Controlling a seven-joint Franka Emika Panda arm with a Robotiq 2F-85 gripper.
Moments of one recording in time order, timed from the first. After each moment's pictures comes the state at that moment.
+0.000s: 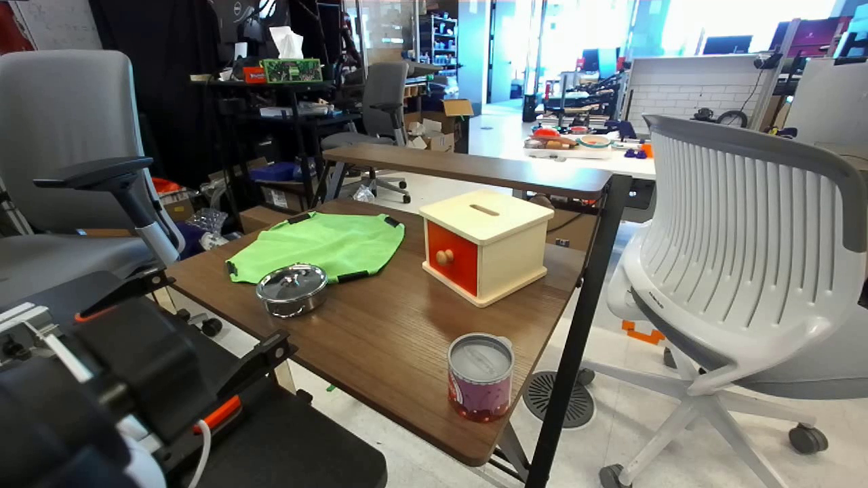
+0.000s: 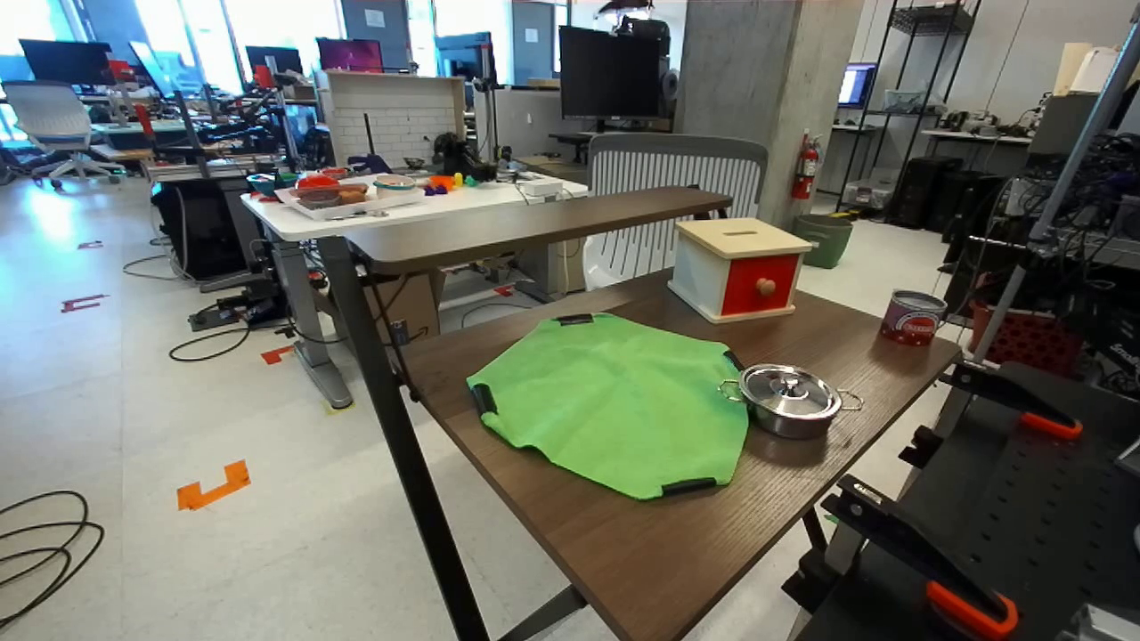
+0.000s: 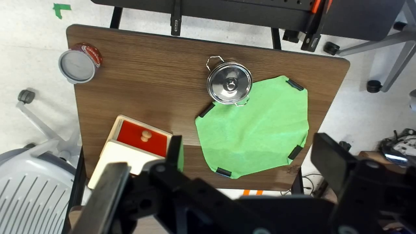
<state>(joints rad) -0.02 -0.79 -0.23 -2.71 -0.04 2.12 -0.36</state>
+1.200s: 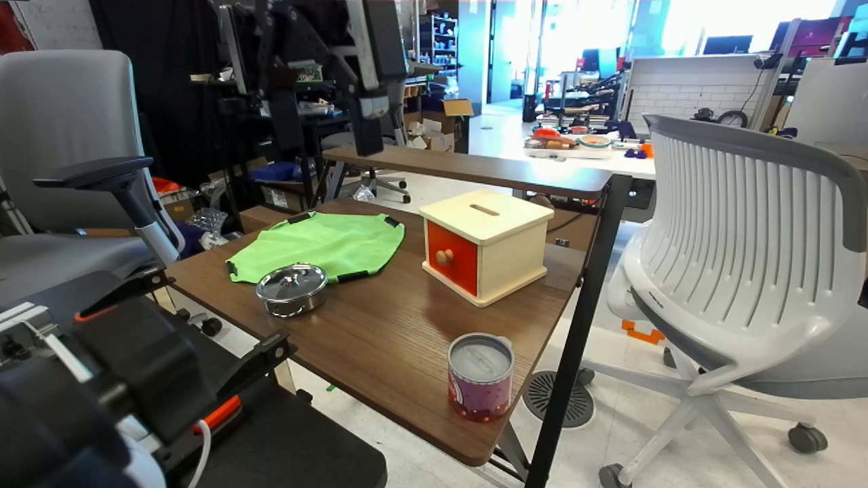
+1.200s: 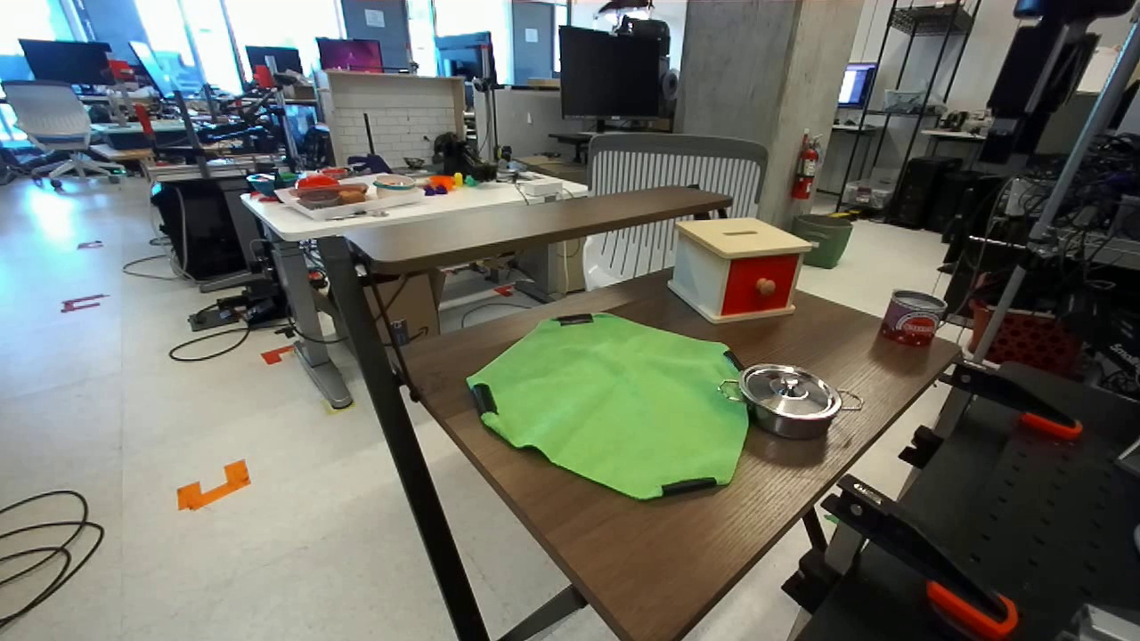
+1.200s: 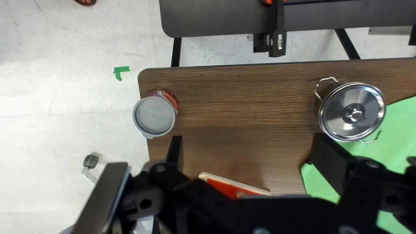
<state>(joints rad) -0.17 -0.18 -0.24 -2.55 -0.14 2.40 -0.31</state>
